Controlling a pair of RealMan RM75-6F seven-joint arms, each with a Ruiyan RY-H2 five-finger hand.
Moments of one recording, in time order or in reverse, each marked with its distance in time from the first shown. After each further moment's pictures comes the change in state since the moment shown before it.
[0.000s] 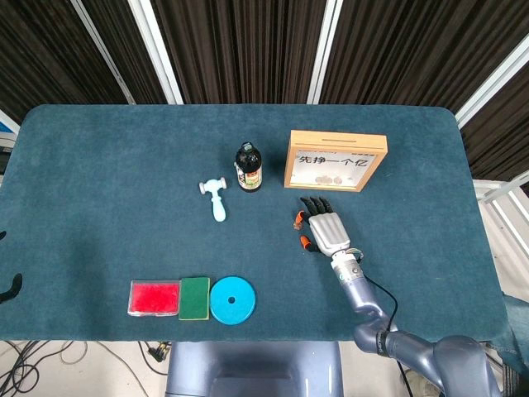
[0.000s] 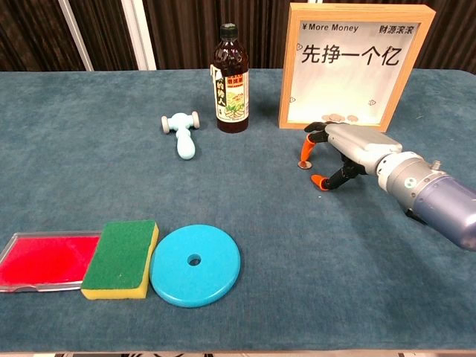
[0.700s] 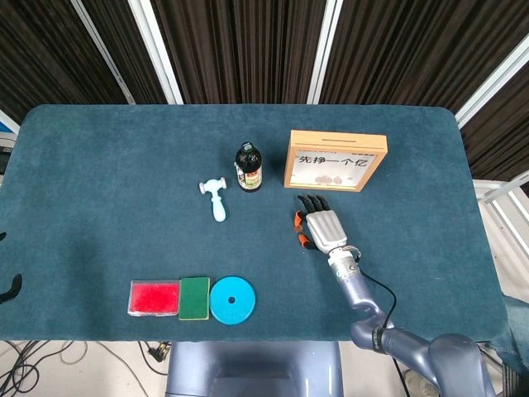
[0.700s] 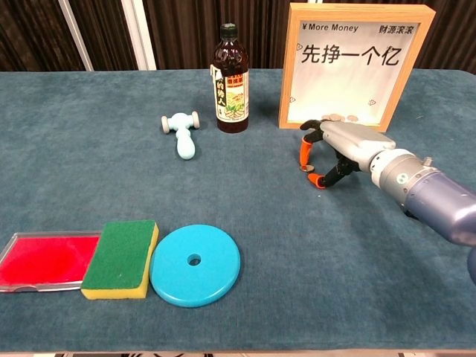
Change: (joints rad) left arm -0.001 0.003 0.001 -0.006 -0.012 -0.004 0.007; right arm 0.022 -0.019 0.022 0.027 0.005 -0.017 0.014
